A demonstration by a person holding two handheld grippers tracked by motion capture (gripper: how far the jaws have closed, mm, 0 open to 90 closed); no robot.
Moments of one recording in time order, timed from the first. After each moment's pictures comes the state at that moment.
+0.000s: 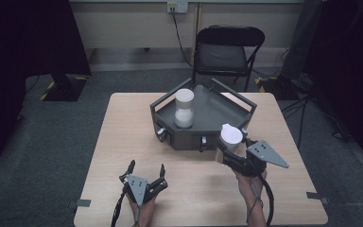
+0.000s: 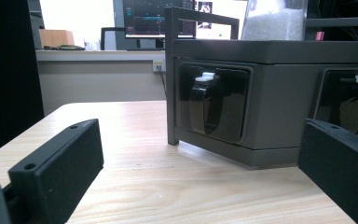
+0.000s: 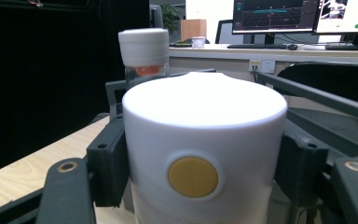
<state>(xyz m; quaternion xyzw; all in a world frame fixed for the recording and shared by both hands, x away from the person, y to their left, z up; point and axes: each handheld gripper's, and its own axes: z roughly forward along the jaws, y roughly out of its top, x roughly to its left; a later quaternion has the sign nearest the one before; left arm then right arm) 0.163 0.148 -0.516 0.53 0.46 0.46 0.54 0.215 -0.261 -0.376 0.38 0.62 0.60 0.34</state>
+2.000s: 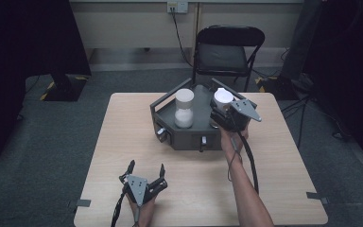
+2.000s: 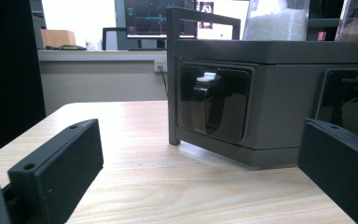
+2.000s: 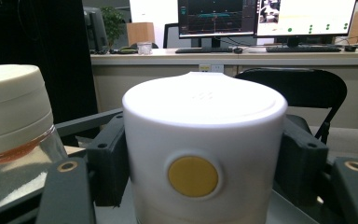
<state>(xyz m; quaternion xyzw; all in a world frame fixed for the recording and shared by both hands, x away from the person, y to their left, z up) 0.163 0.147 -0.516 0.53 0.46 0.47 0.54 0.320 -0.197 -0.362 0.45 0.57 0.55 0.40</state>
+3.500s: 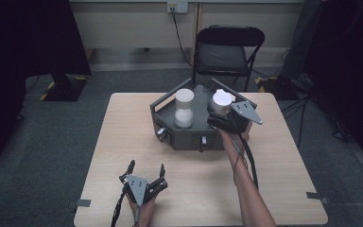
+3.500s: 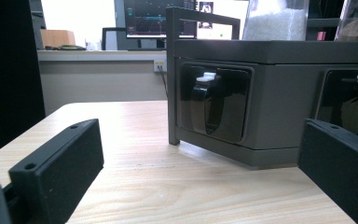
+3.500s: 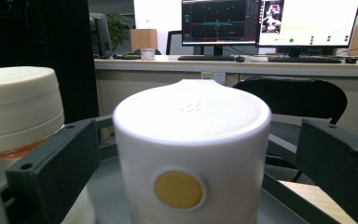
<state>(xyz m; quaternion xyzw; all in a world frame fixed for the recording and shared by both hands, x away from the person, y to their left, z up) 0.163 0.147 -0.516 0.53 0.46 0.47 0.54 0.314 -0.200 -0.366 0.43 0.57 0.56 0.41</state>
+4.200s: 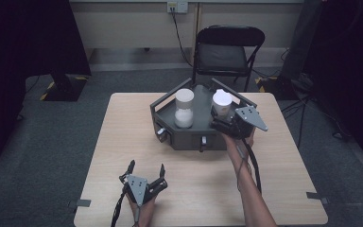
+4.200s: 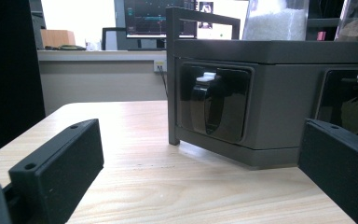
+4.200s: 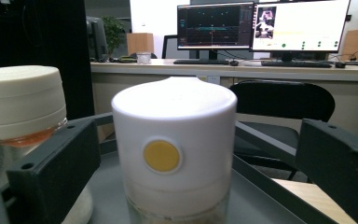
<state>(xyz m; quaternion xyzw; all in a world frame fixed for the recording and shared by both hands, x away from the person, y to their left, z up) 0.163 0.147 -0.516 0.53 0.46 0.47 0.54 0.295 -0.208 -0.370 0.43 0.57 0.56 0.43</state>
